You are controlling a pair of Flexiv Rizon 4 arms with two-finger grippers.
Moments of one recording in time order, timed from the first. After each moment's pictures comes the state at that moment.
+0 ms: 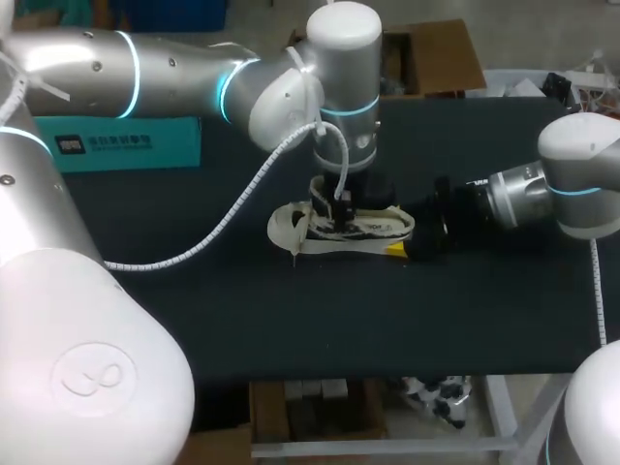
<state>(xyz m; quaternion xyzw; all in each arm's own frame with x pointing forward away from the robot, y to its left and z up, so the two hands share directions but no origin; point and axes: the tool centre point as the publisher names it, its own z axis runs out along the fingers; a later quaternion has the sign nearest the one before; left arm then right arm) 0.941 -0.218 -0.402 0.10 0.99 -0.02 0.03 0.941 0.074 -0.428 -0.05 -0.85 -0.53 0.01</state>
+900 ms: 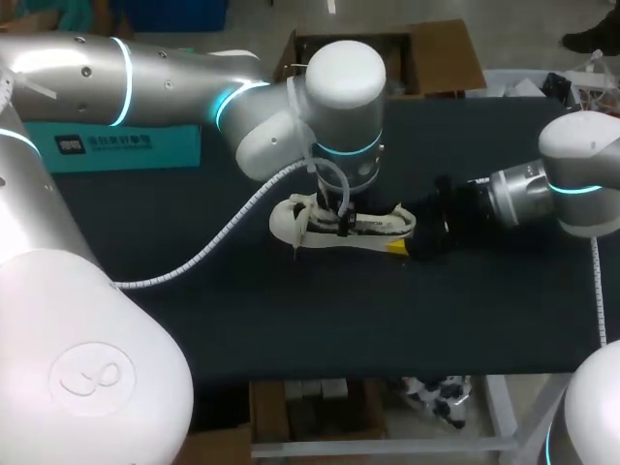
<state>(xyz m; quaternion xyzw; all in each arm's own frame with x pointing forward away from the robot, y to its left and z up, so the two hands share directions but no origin) 0.966 -0.224 -0.394 0.09 0.98 -0.02 0.15 0.945 0.072 -0.428 -0.05 -0.85 -0.53 0.01</state>
